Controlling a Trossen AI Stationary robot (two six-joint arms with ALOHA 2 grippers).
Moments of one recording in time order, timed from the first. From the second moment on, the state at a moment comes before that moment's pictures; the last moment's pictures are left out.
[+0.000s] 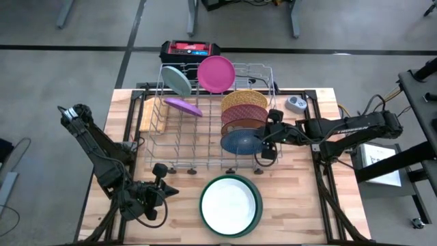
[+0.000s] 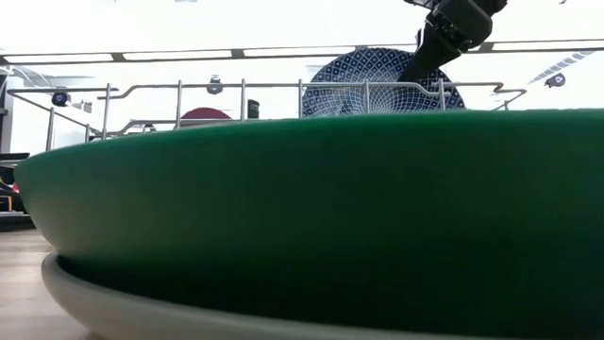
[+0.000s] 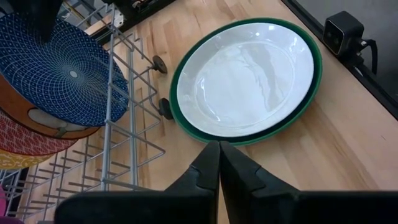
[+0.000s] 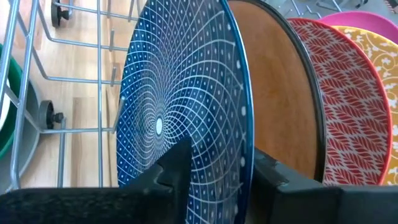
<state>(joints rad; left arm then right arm) -0.90 1.26 0.99 -0.61 -0.73 -0.22 0.10 1.17 0.95 -0.56 0.43 -0.06</state>
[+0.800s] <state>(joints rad) -0.90 1.26 0.99 -0.60 -0.72 -0.22 0.10 1.16 1.23 -1.13 0.42 0.24</state>
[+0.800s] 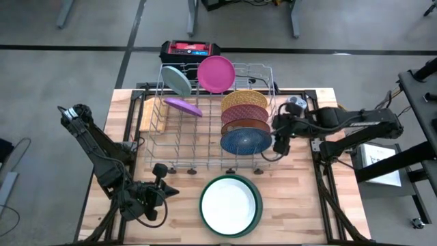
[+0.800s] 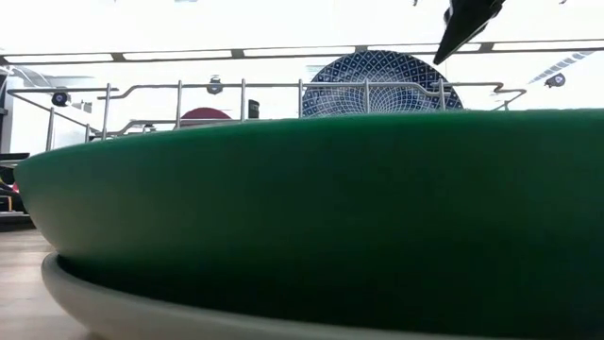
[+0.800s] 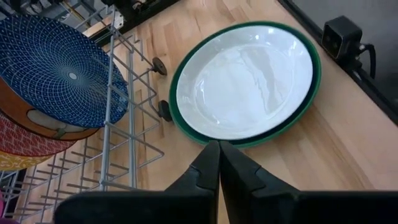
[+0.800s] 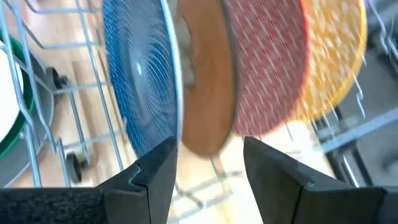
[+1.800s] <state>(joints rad) -0.87 1.53 1.02 -0.27 -0.62 -0.25 0.89 1.14 0.83 -0.62 0.52 1.41</state>
